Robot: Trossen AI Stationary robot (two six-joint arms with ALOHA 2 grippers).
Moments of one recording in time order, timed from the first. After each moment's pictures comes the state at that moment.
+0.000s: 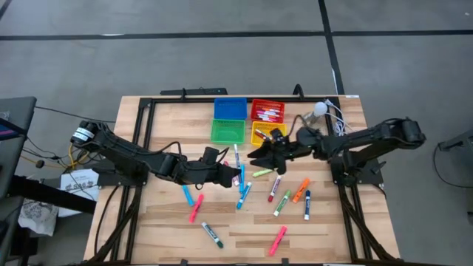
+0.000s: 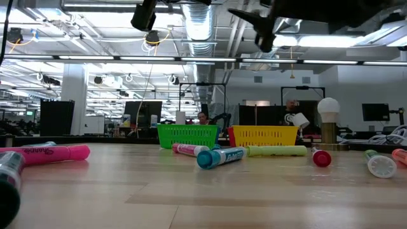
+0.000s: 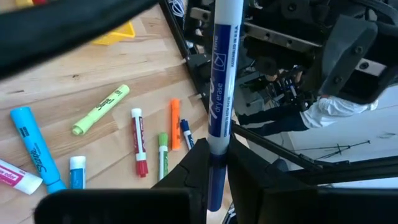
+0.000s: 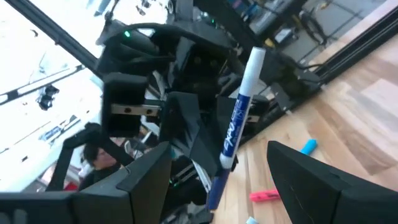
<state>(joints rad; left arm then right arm) -0.37 1.47 1.06 0.00 -0.52 -1.23 0.02 1.30 0.65 0.65 -0.23 0.76</state>
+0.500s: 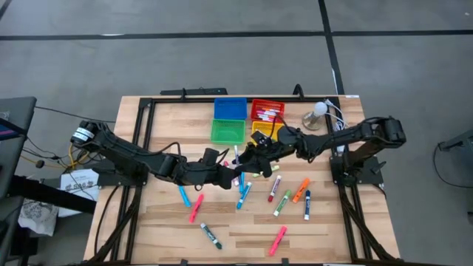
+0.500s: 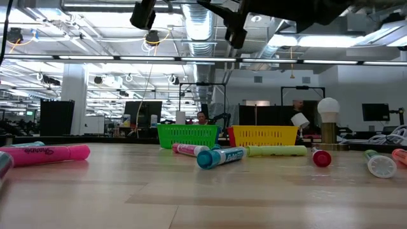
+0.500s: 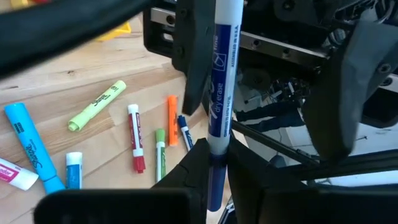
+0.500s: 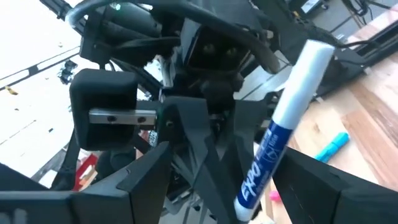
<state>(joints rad) -0.37 1.47 1.06 0.01 -0.51 -1.23 0.01 1.52 0.86 0.65 -0.37 0.76</state>
